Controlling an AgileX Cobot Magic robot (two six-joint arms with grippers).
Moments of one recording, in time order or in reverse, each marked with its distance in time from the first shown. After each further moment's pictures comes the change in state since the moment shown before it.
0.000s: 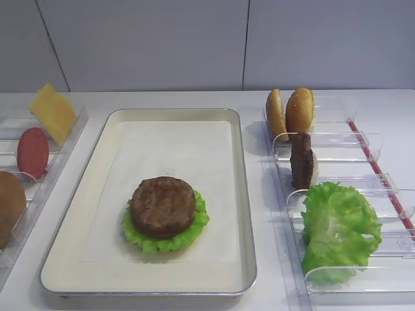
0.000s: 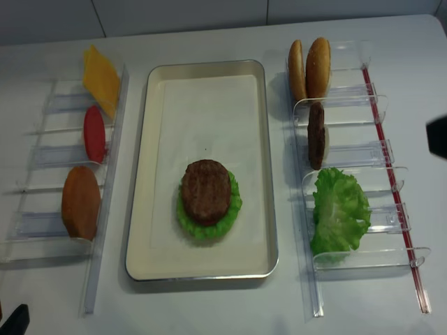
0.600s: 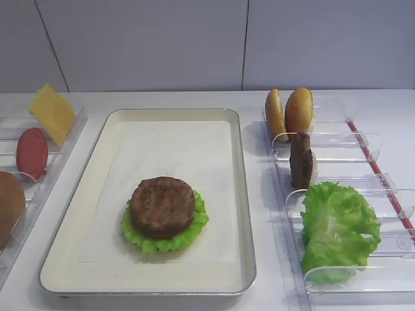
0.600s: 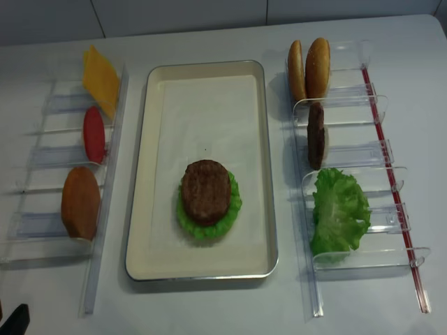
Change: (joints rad) left arm 0.000 0.000 0.000 0.000 0.000 0.000; right arm 0.000 -0.405 0.263 -0.111 0.008 -0.036
